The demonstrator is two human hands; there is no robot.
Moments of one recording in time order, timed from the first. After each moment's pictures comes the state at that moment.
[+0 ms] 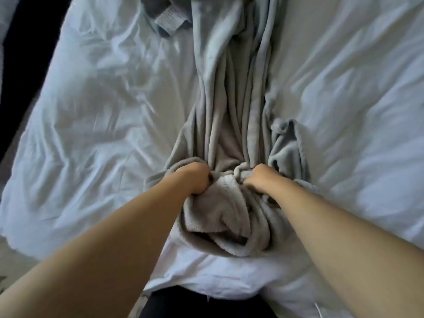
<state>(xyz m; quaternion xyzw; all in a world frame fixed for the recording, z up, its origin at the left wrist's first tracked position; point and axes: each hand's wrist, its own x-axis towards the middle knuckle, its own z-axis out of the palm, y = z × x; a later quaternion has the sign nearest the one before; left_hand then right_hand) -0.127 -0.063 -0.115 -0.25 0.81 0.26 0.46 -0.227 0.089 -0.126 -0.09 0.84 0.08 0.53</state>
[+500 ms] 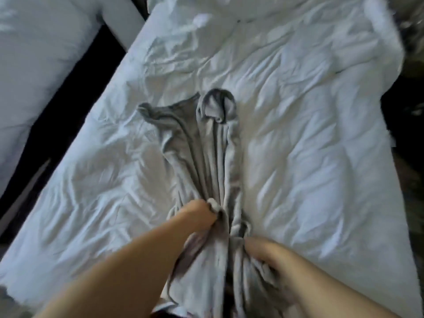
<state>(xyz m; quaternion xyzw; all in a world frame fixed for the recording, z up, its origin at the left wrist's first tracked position) -0.126 0.032 0.034 -0.28 0.82 0.32 0.37 -0.167 0.214 0.039 -0.07 0.80 -0.07 0.59</state>
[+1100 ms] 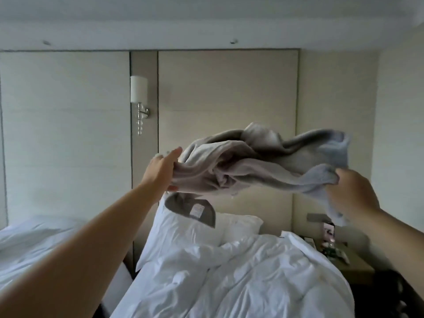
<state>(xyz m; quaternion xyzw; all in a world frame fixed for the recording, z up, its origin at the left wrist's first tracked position) -0.270 -0.111 0.633 -0.10 0.73 0.57 -0.36 -0.380 0.254 0.600 -0.10 0.87 -0.31 -0.37</state>
